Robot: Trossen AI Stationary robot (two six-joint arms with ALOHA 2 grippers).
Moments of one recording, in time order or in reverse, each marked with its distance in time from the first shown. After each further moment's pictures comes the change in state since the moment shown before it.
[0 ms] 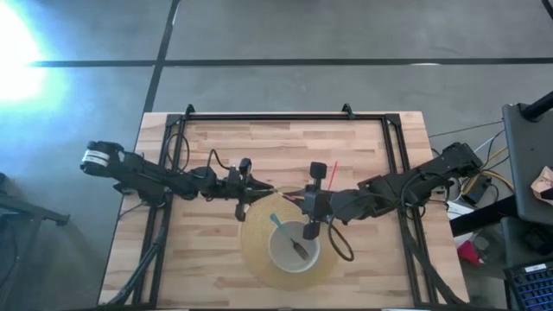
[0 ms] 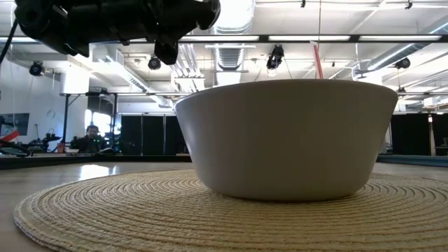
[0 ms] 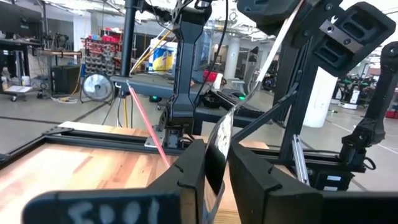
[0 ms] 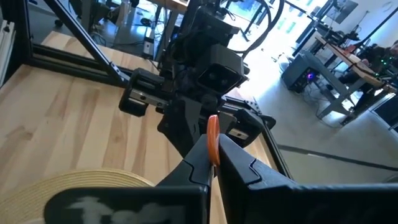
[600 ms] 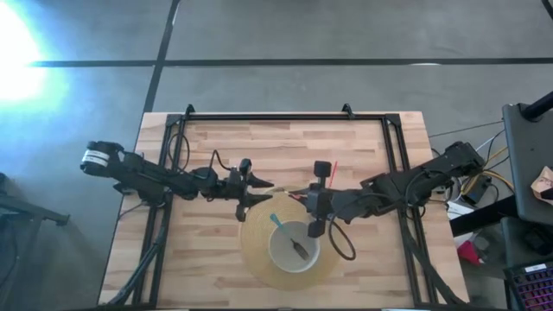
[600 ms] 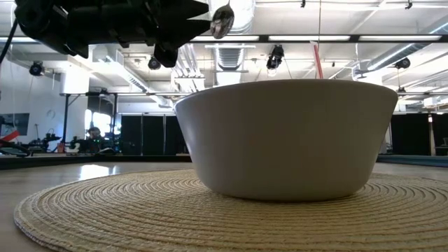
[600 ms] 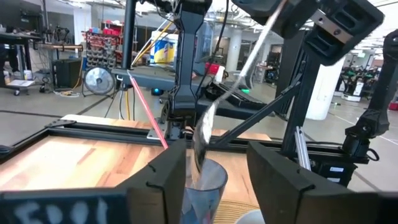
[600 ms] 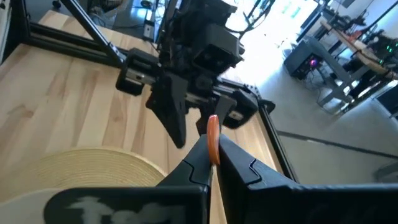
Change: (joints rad) left arm 0.000 0.000 0.000 -0.034 -0.002 0.007; right arm 0.000 -0.025 0.000 -0.106 0.000 0.035
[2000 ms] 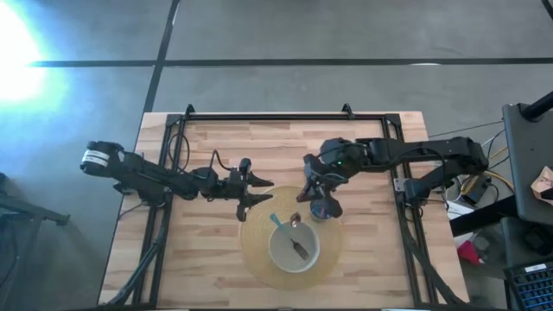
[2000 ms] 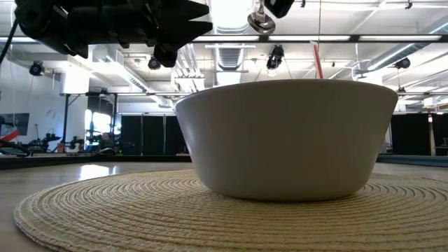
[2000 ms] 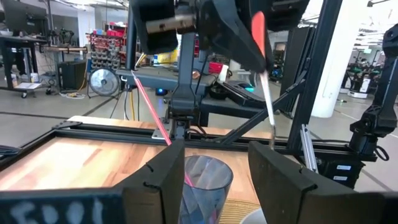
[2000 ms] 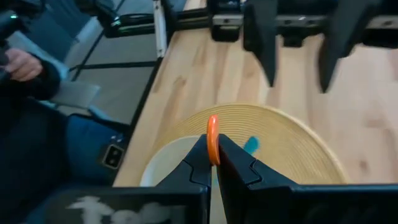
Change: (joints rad) left arm 0.000 0.000 0.000 -0.005 -0.015 0.021; right arm -0.358 -0.067 -0.061 -0.143 -0.979 0.254
